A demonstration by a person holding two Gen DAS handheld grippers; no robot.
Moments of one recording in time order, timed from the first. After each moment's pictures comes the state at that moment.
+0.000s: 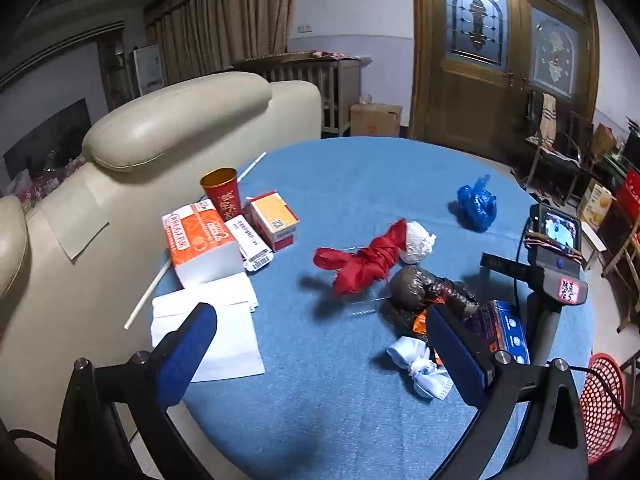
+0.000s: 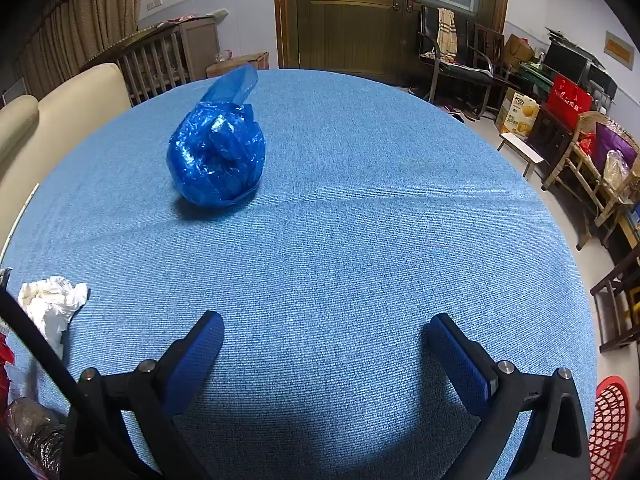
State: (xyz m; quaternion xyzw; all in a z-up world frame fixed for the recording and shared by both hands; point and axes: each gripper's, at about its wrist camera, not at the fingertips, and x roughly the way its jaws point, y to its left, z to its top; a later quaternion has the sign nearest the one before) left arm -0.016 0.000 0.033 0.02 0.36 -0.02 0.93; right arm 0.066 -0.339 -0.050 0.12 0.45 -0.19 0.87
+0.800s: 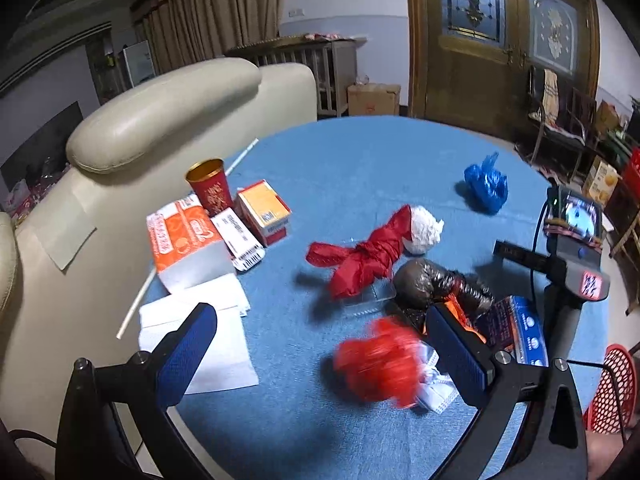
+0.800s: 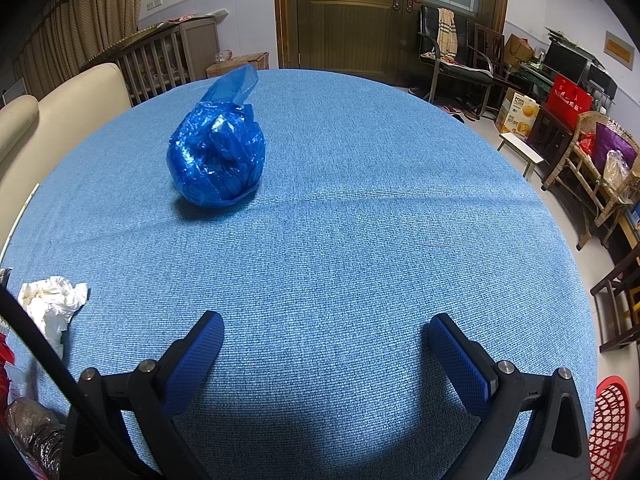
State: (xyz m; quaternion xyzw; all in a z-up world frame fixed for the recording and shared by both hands) left arm 0.019 -0.018 0.010 0.05 0.39 -0.02 0.92; right arm 0.066 -0.339 -0.051 0.12 0.45 -0.19 0.87
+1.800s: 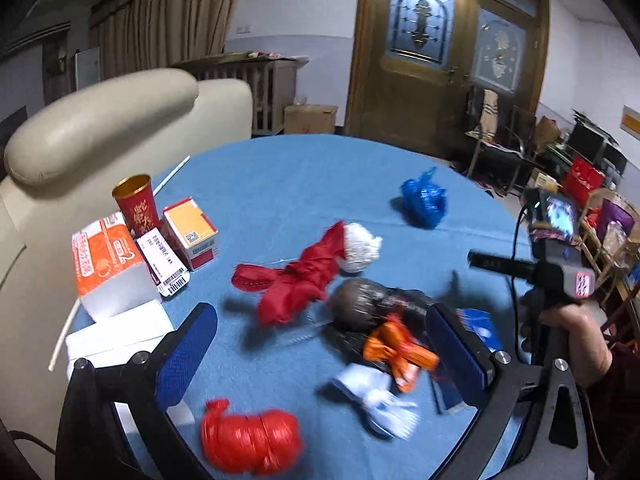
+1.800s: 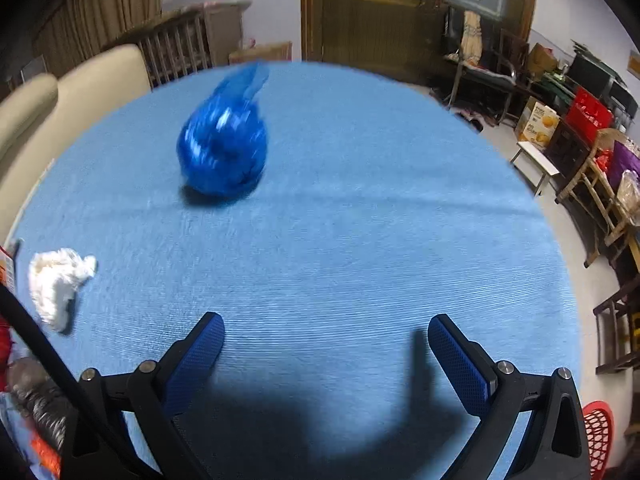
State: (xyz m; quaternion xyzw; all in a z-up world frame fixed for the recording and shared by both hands) left arm 0.020 -0.027 0.006 0.02 0.35 -0.15 0.93; right arm 0.031 -0.379 -0.010 0.11 0.43 -0.16 0.88
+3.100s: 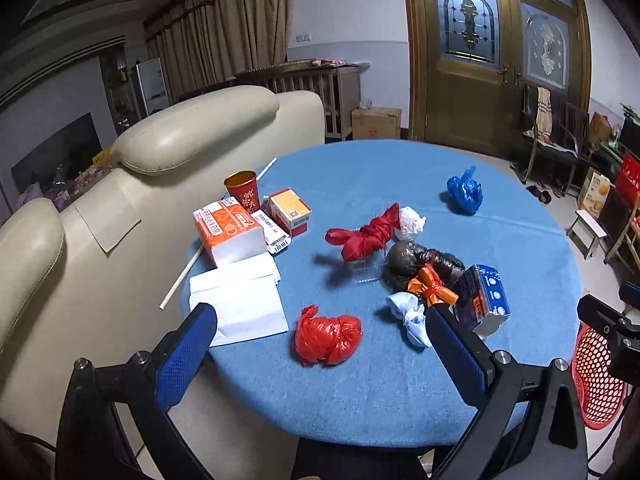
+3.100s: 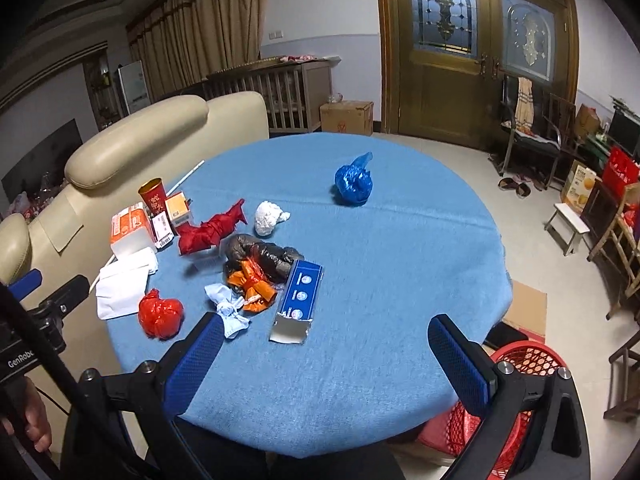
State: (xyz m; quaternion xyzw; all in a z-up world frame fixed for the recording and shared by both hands) left arm -0.091 0.007 0.055 0.05 0.35 -0.01 0.94; right arm -0.202 -0.279 0.130 0.07 0.37 -0.02 0.92
